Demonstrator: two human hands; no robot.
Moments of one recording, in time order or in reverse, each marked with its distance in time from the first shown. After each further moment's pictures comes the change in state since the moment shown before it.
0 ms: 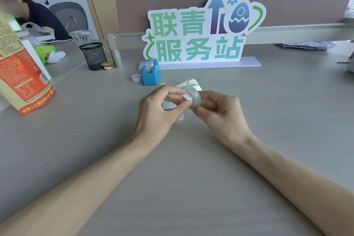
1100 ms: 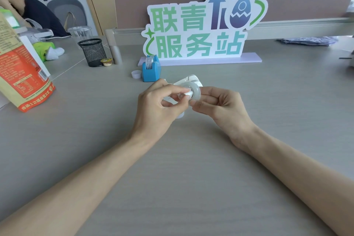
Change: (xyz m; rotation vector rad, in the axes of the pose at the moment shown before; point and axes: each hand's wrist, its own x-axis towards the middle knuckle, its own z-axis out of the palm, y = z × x) left_hand 0.003 -0.005 -0.002 0.105 0.017 0.157; right_hand 0.003 -0.005 -0.005 0.215 -0.066 0.136
